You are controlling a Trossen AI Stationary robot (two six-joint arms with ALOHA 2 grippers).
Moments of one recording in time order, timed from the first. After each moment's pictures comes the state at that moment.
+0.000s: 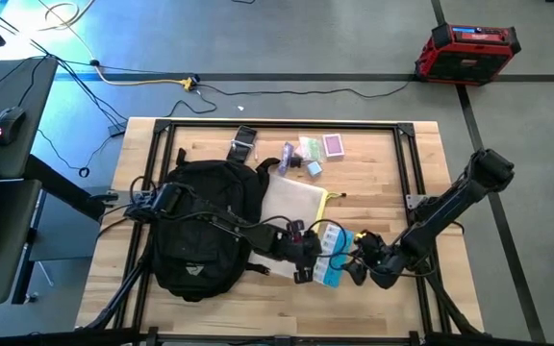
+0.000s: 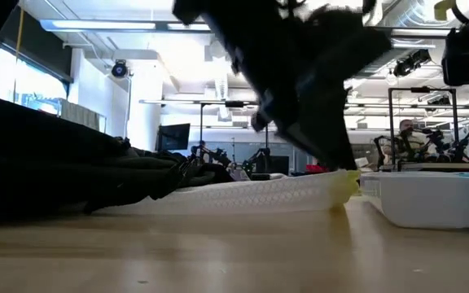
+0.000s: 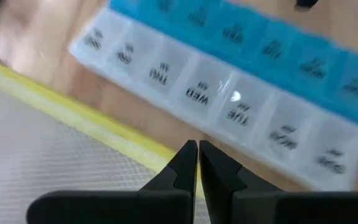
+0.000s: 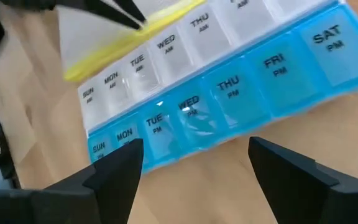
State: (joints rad) left arm -0.30 2.27 1.68 -0.34 -0.28 -0.34; right arm 0.79 1.38 0.57 -0.26 0.46 1.51
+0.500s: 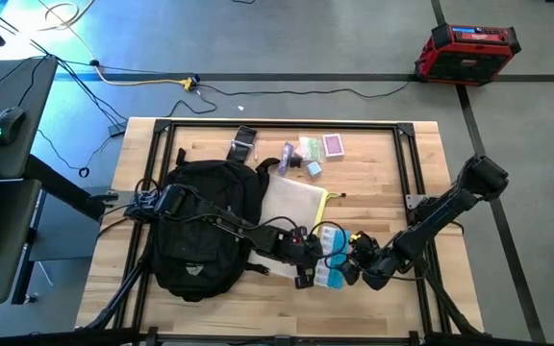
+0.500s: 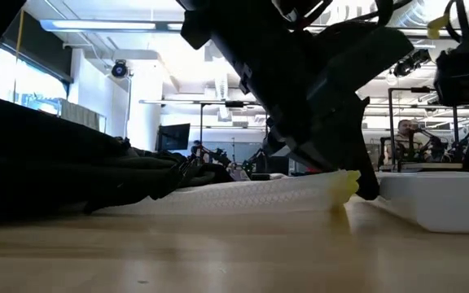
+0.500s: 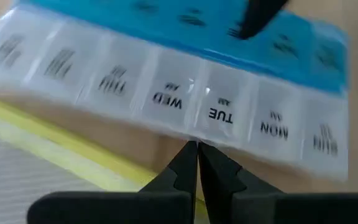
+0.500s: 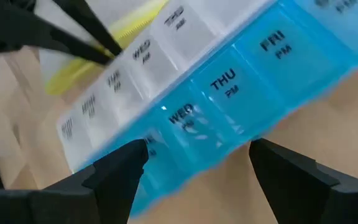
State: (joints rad) left arm -0.29 2.30 1.68 -0.26 -0.17 -0.35; right arm 0.74 1.49 0.57 -0.13 0.46 1.54
